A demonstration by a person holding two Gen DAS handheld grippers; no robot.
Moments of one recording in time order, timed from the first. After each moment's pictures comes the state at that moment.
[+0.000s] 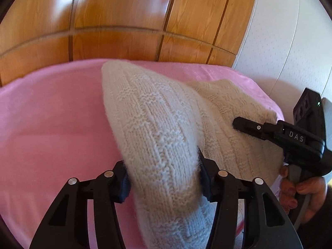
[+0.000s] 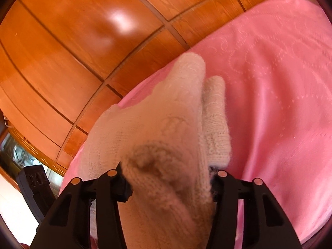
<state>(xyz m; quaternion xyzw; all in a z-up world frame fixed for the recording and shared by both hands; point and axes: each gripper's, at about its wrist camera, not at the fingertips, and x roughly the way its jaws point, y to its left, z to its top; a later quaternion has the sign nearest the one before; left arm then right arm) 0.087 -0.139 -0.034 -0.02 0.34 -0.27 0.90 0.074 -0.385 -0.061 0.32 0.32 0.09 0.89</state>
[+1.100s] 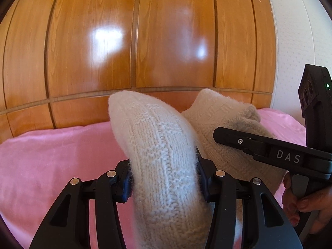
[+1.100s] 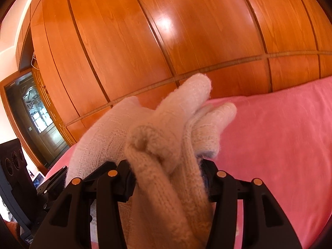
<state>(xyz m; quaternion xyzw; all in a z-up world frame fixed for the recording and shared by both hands) 0.105 -0.049 0.024 0.00 0.18 -0.13 0.98 0.144 -0.213 -0.001 0.15 0.25 0.21 0.93</state>
